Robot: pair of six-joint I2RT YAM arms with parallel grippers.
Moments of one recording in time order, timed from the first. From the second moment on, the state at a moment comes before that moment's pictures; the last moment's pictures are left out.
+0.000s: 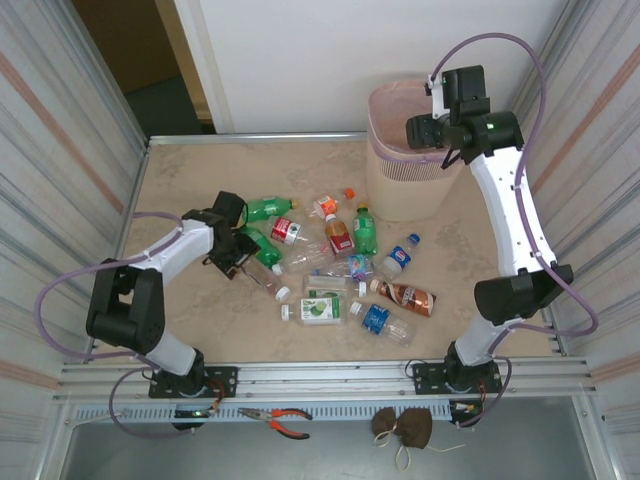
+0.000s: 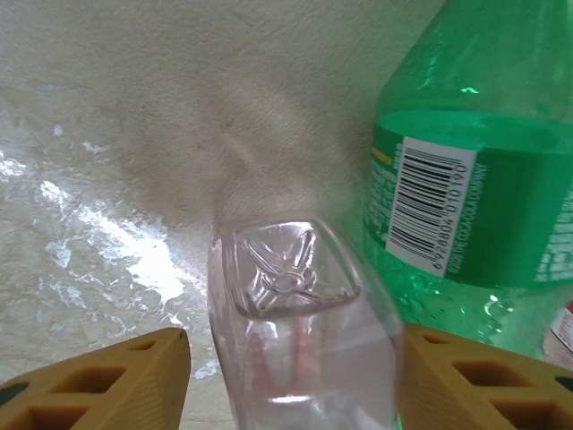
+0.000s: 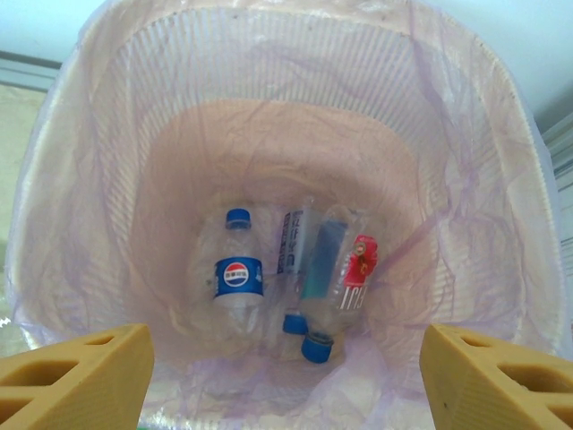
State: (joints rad) left arm -0.30 1.55 0.98 -0.77 0.09 -1.07; right arm 0.23 1.70 2.09 -1.09 0.16 -0.03
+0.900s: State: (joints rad) left arm -0.26 1.25 0.93 -0.74 0.09 -0.96; right arm 0.26 1.49 1.85 -0.95 0.07 0.04
